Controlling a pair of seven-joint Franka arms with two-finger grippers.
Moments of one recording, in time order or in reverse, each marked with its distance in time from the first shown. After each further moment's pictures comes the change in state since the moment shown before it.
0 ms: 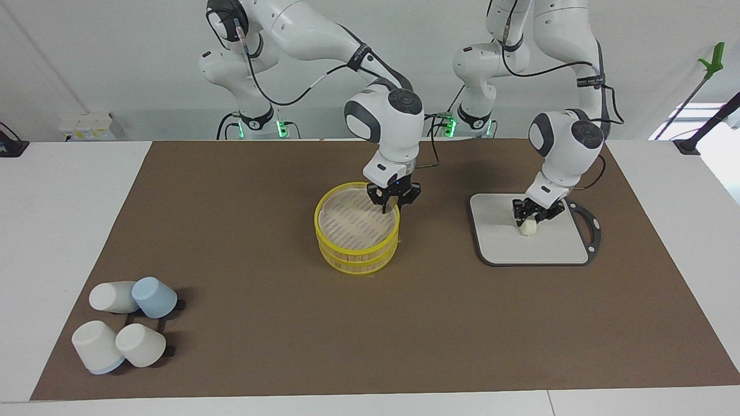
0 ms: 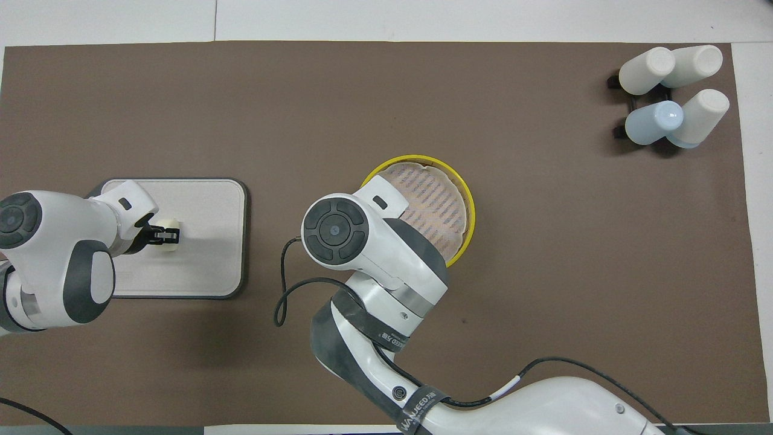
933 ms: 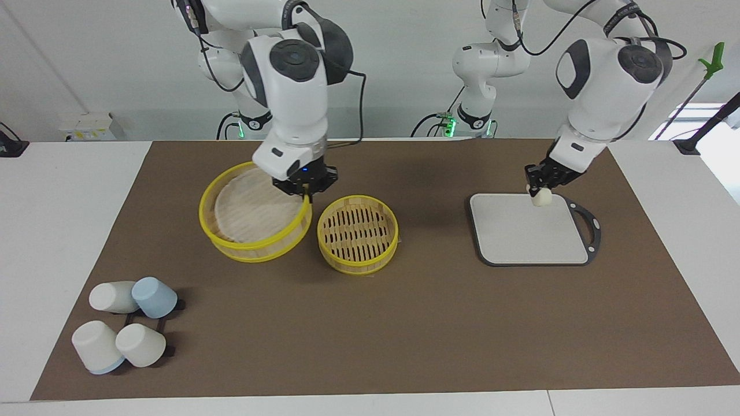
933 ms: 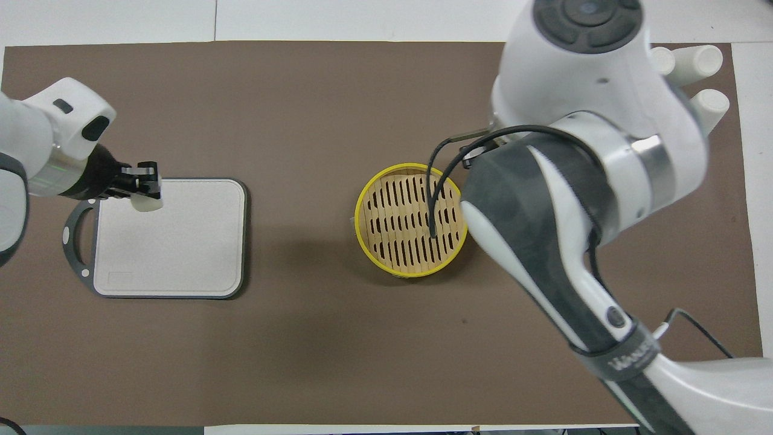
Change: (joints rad) left arm -0.190 -0.021 -0.044 0.615 -0.020 -0.665 -0.483; right arm -0.371 -0.100 -0.012 0.340 0.053 -0.574 -0.603
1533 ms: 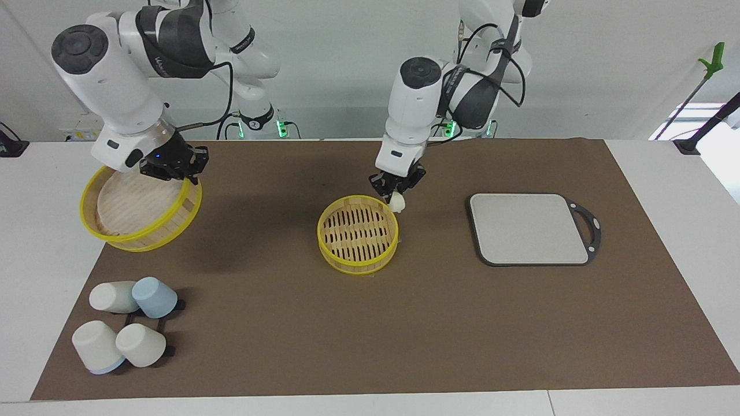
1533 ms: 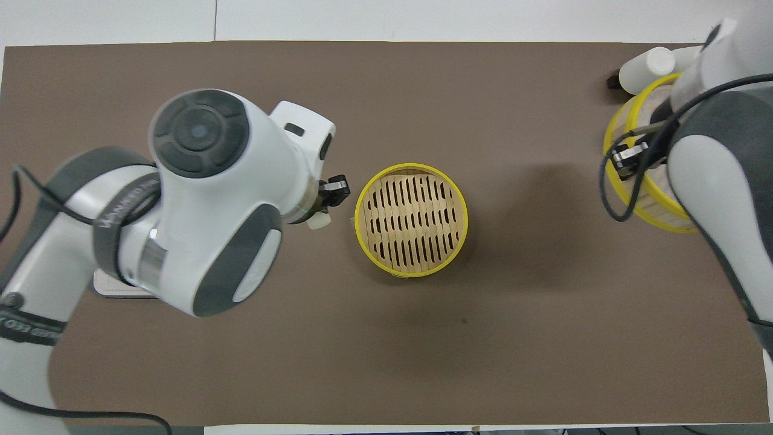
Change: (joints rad) left arm -0.454 0.232 -0.011 0.058 0.018 0.252 -0.631; right arm -0.400 -0.242 -0.001 -0.323 0.090 0.020 -0.497
